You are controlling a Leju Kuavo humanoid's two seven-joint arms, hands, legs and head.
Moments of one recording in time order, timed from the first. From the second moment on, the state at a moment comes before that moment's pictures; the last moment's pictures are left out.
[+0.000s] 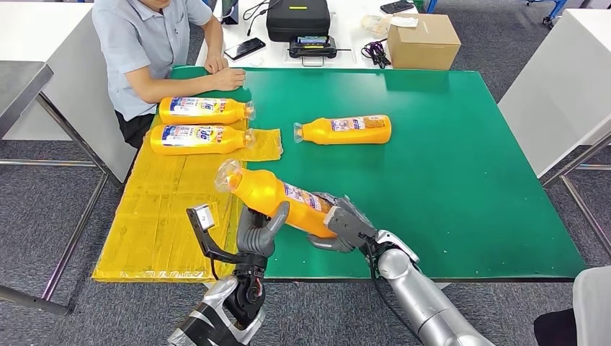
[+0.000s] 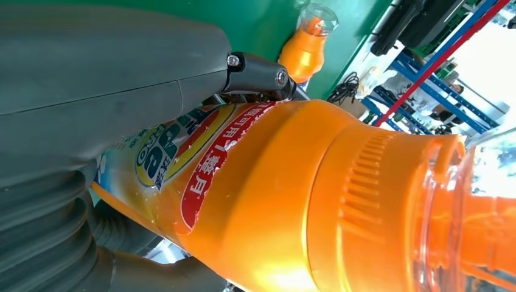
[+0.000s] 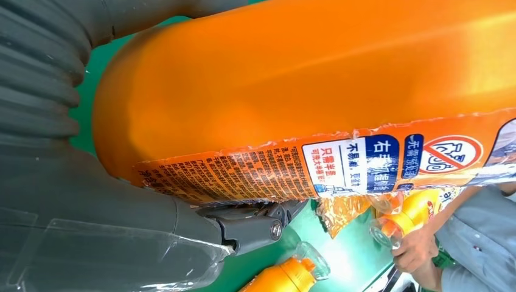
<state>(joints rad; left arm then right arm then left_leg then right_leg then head) -0.30 -0.31 -0.52 -0.97 0.78 0.22 -0.49 -0.40 -0.04 0.50 -0.96 0.24 0.17 -0.48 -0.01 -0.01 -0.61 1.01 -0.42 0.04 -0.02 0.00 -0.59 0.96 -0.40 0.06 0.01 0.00</state>
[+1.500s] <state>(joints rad) -0.24 -0.29 -0.39 -1.19 -0.45 0.69 -0.68 -0.34 -0.04 0.40 -0.94 0.28 0.04 -0.51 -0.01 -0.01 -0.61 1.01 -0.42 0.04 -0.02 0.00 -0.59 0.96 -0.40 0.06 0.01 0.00</state>
